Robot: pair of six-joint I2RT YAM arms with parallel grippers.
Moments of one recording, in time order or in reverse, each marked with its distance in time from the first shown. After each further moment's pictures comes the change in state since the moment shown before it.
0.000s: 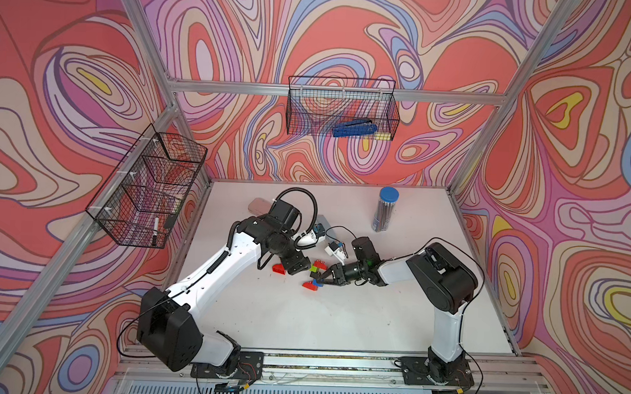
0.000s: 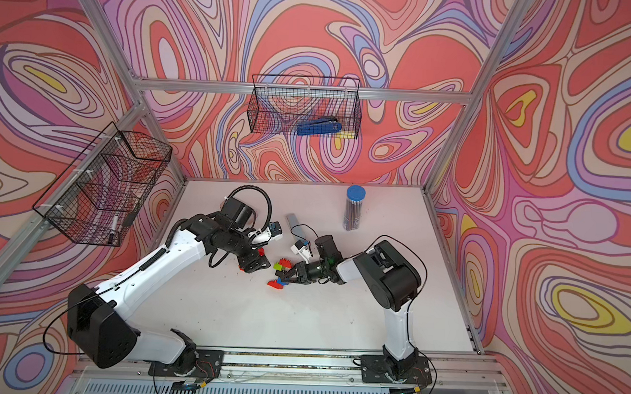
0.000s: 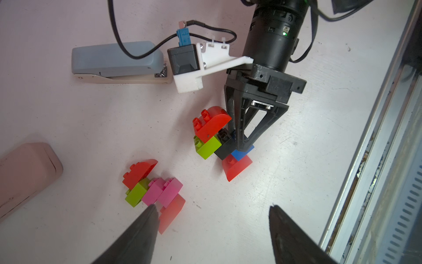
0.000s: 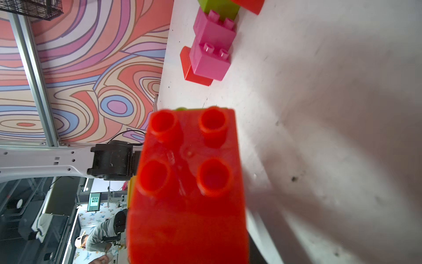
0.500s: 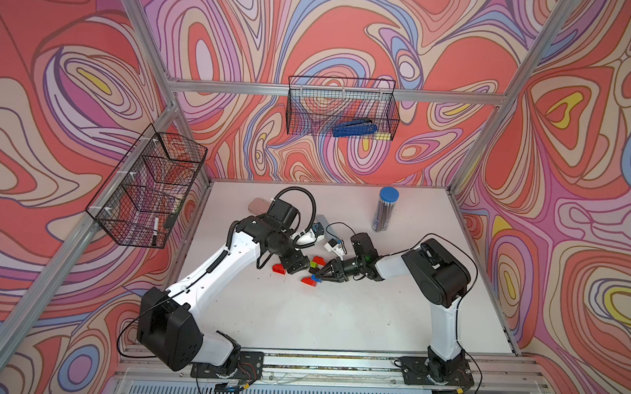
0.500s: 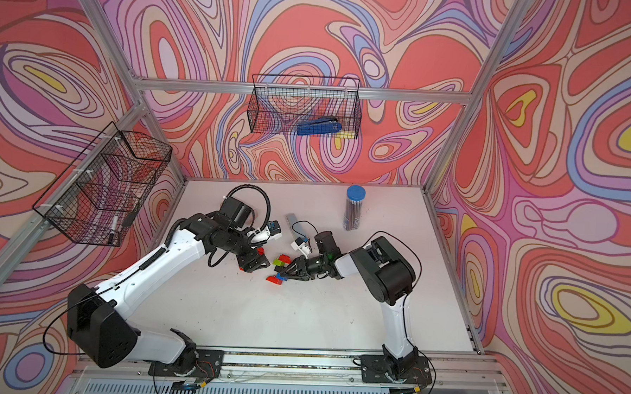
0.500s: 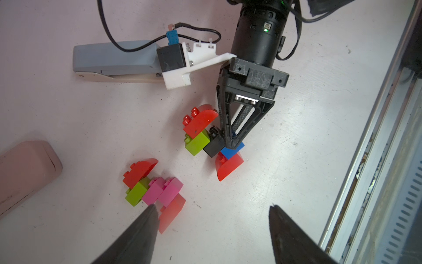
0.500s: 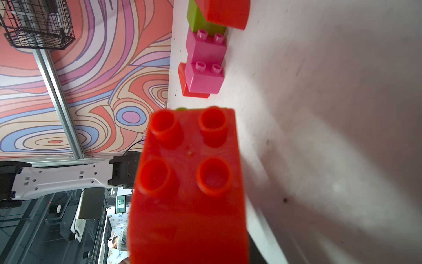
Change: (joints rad) left arm 0.010 0.003 0.000 0.000 0.011 0.000; right arm -0.030 0.056 0.068 -0.001 -0.057 0.112
